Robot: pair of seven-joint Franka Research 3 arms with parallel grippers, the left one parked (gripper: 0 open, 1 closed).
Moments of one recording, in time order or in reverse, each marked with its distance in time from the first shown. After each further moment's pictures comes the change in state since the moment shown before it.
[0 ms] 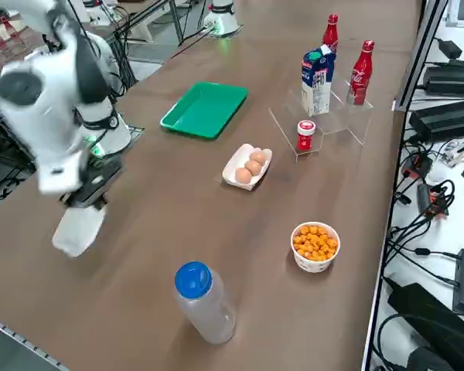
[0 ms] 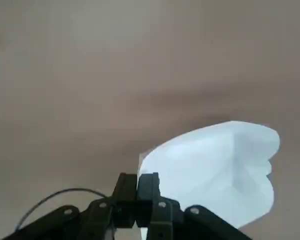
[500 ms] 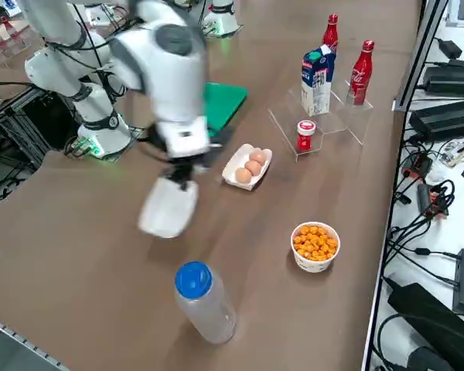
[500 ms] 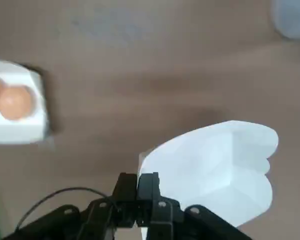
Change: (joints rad) arm 0.345 0.262 0.009 0.289 0.001 -0.034 0.264
